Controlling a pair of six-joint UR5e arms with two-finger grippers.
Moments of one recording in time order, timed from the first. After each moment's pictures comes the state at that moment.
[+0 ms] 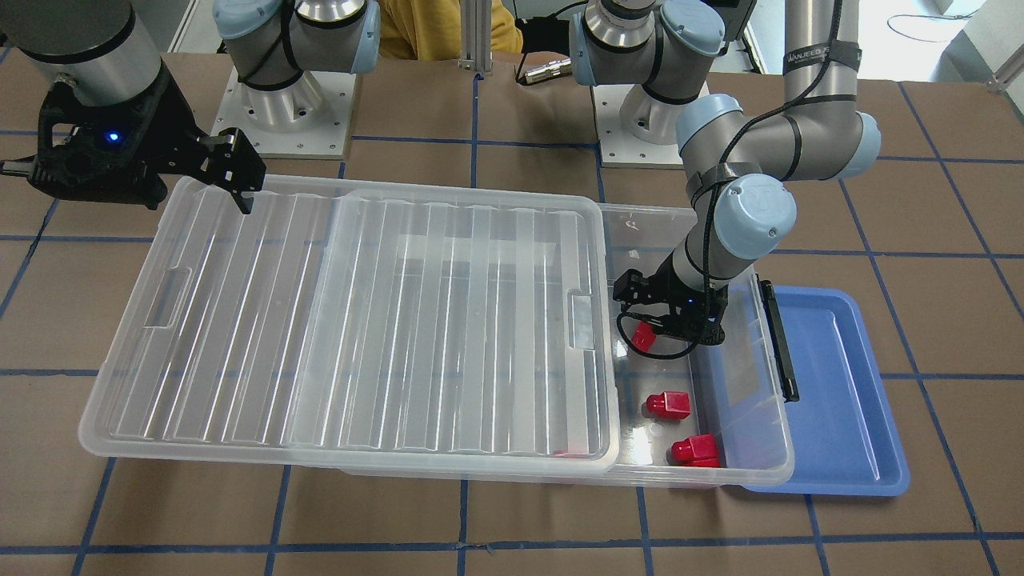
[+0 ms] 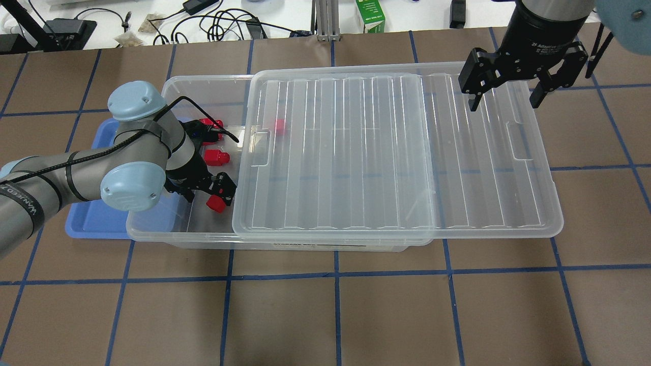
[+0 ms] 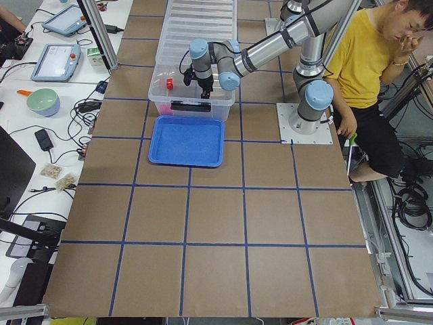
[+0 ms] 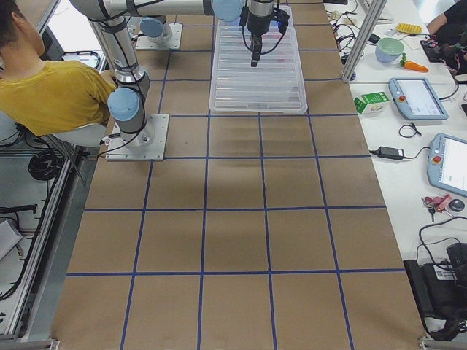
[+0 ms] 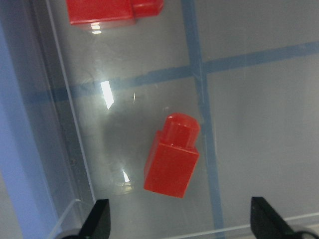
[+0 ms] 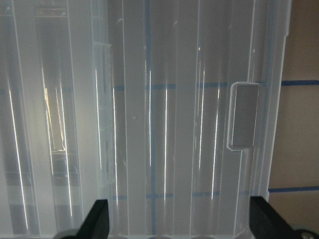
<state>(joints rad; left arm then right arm) -1.47 -1.81 -2.01 -1.04 1.53 0.26 1.53 -1.52 1.48 -1.47 -1.61 -0.02</state>
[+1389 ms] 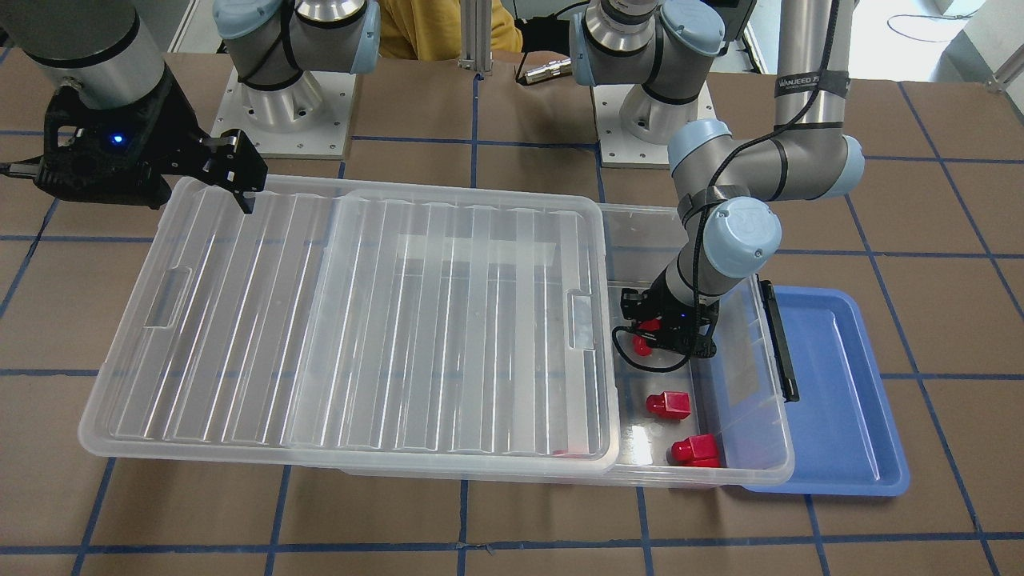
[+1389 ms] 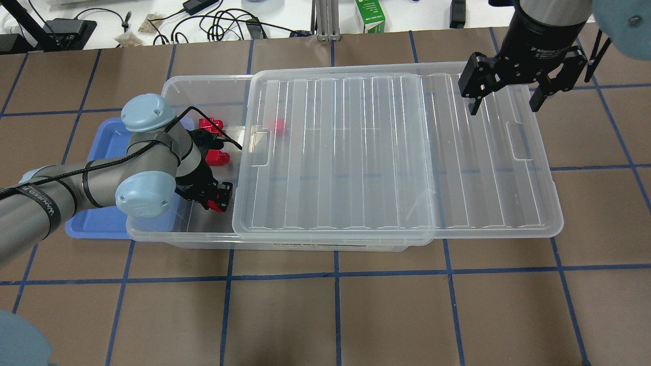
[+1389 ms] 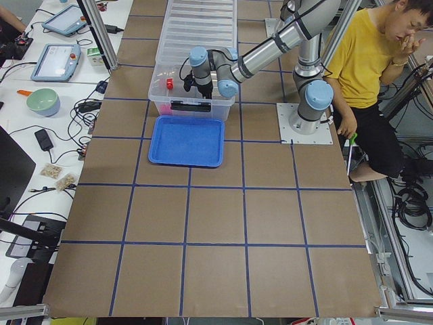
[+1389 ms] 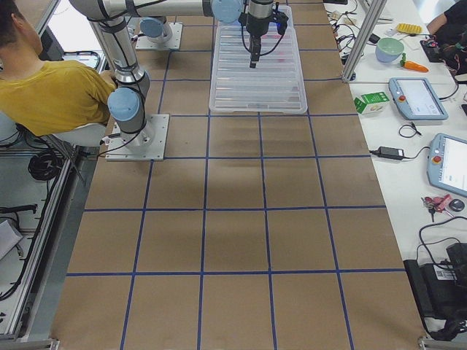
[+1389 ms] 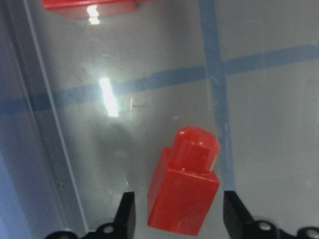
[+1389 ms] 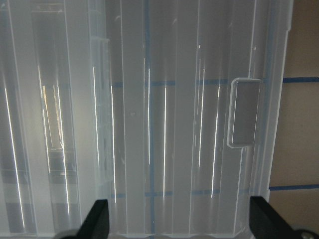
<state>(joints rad) -1.47 -1.86 -2.04 -0.95 1.54 0.27 1.53 -1.52 1.49 -1.47 -1.61 -0.02</state>
